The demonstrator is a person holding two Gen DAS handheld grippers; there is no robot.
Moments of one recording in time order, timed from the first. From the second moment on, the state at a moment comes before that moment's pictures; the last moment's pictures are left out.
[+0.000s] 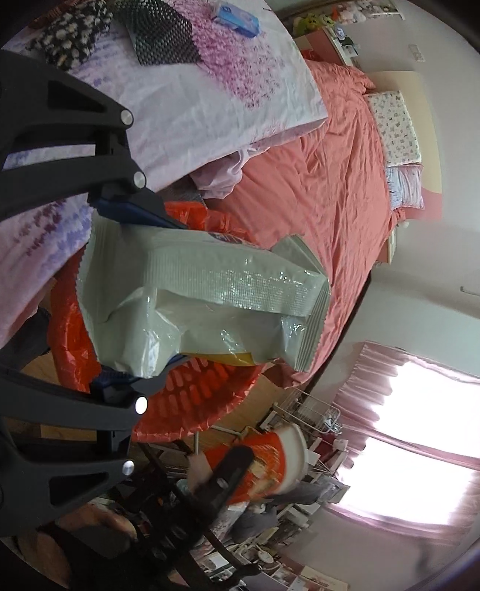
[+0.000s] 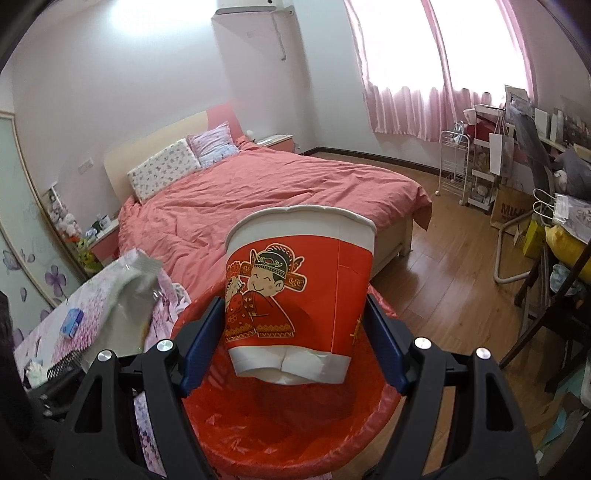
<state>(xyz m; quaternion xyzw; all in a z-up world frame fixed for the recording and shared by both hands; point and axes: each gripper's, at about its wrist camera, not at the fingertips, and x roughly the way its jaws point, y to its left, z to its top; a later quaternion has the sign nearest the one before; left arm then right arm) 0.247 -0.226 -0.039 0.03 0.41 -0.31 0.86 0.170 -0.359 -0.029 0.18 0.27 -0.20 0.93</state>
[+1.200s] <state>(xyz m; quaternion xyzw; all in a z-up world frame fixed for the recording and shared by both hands) 0.265 -0.254 -0.049 0.06 0.42 -0.30 0.85 0.169 -0.381 -0.029 0.21 0.28 -0.19 0.92</state>
